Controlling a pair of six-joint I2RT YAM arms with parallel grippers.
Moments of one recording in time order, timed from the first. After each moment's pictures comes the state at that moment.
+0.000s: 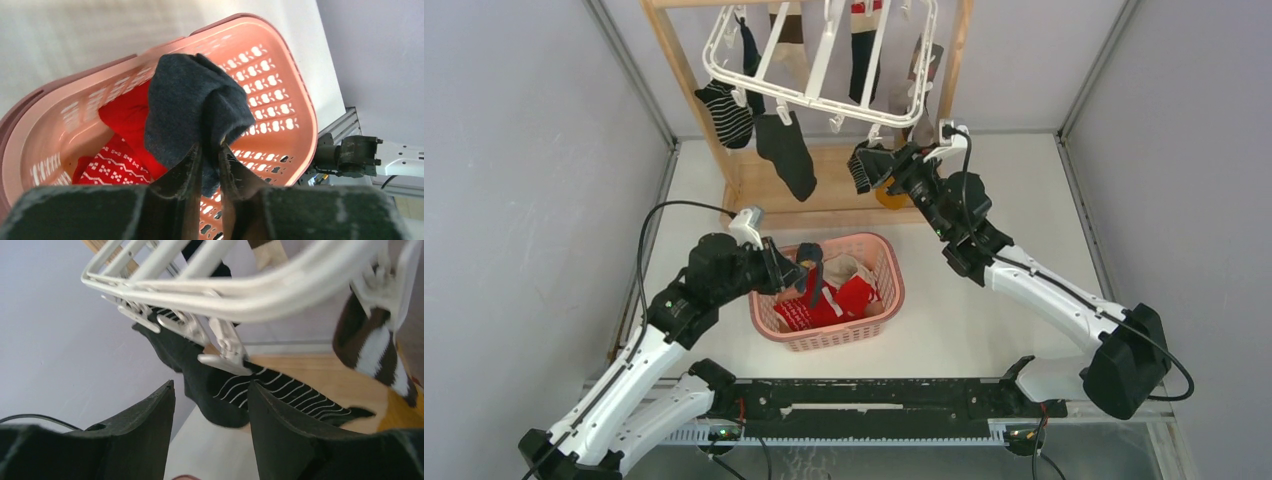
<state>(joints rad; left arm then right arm) -0.53 0.72 0.75 -0.48 0.20 -0.59 0.69 1.31 1.06 0.44 0.12 0.61</state>
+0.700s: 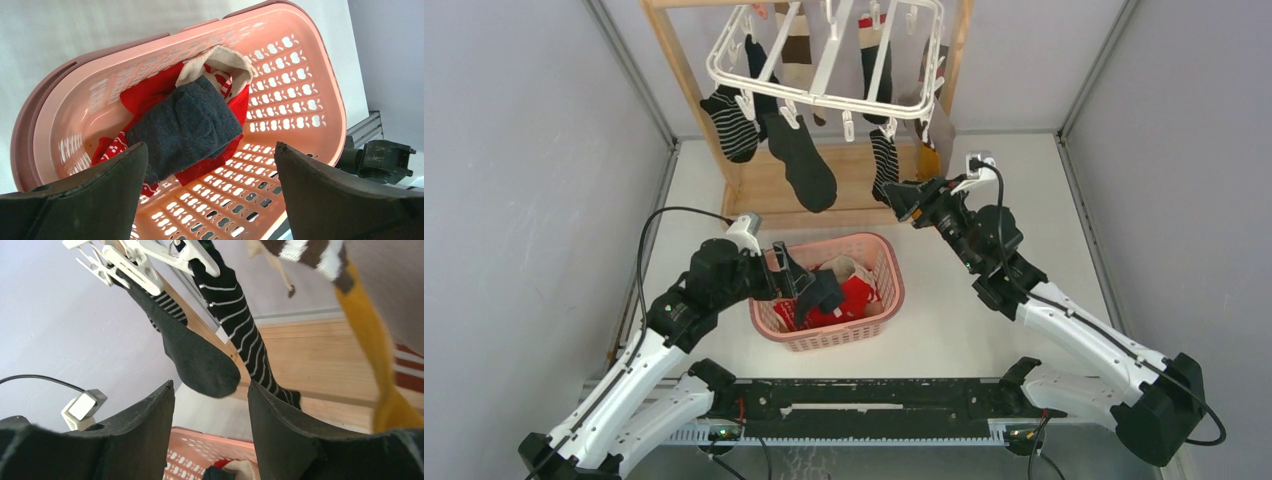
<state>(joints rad) -0.53 0.70 0.72 -0.55 0.12 -0.59 0.68 1.04 0.83 0.33 0.11 0.61</state>
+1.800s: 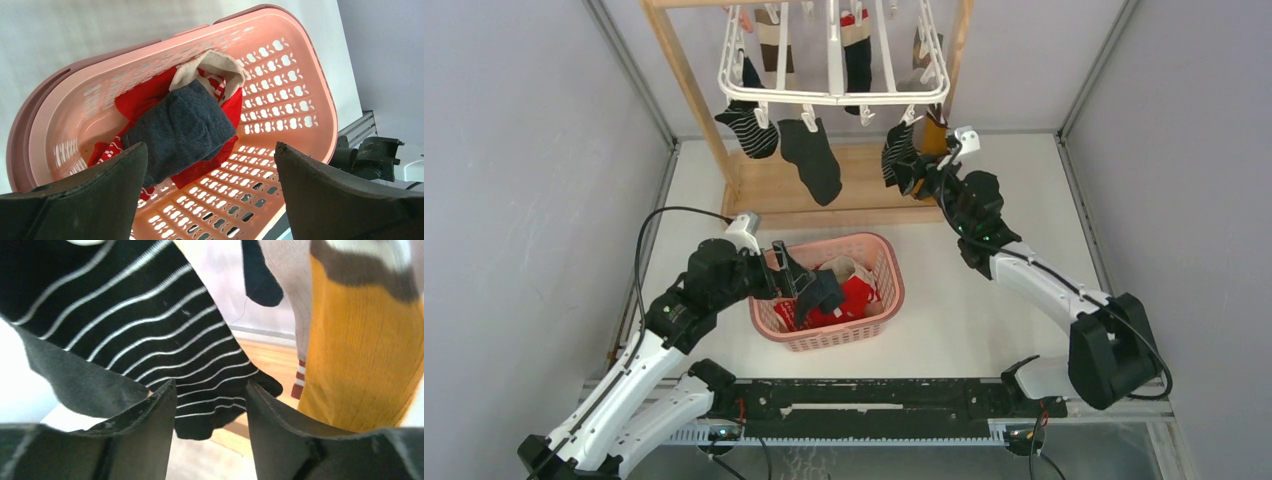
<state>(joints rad) -0.53 0.69 0.72 -0.53 0.14 -0.58 0.46 1.32 0.86 0.52 -0.05 0.30</state>
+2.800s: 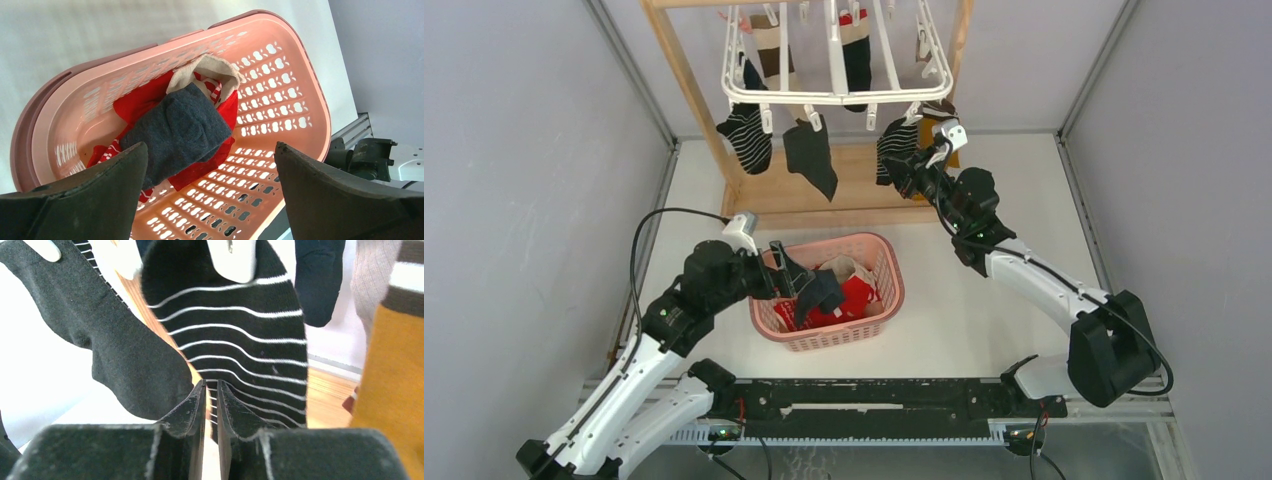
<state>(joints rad) -0.53 0.67 0.72 -0.53 0.14 -0.59 0.51 1.37 0.94 0.56 -0.17 0.27</state>
